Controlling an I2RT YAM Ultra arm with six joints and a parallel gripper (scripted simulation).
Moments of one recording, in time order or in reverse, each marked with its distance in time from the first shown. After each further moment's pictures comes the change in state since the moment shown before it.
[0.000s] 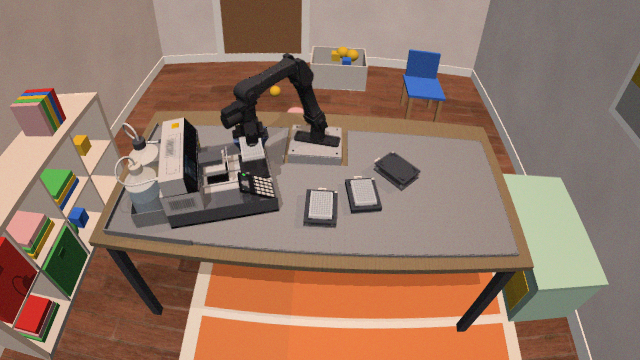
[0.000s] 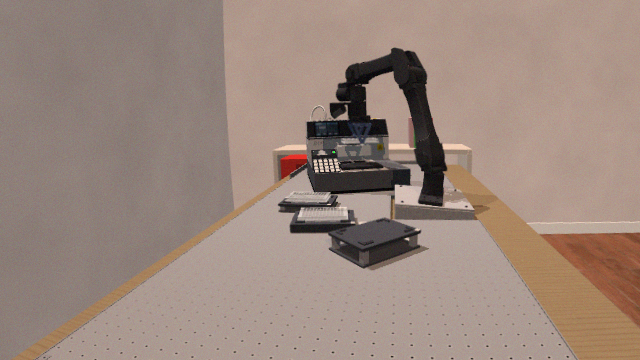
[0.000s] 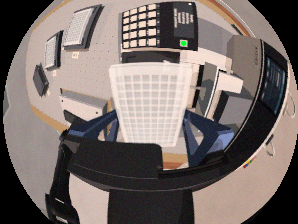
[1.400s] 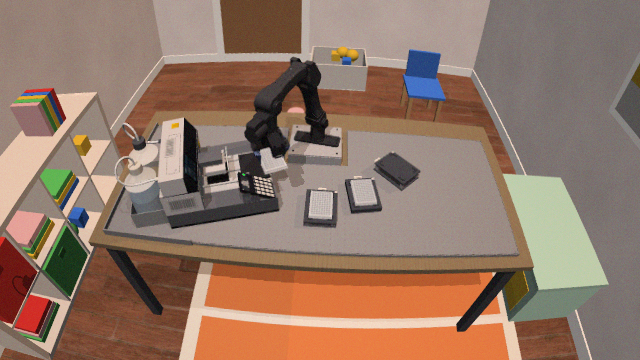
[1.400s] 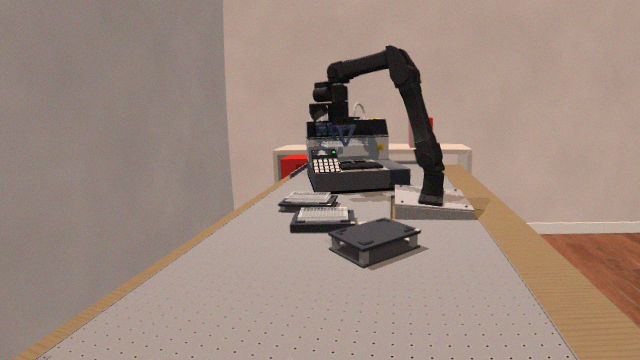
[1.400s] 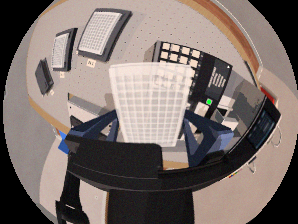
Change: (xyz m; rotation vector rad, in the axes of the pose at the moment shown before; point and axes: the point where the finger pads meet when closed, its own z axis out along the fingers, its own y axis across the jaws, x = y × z) arm -0.079 0.063 0.002 0.005 0.006 -0.152
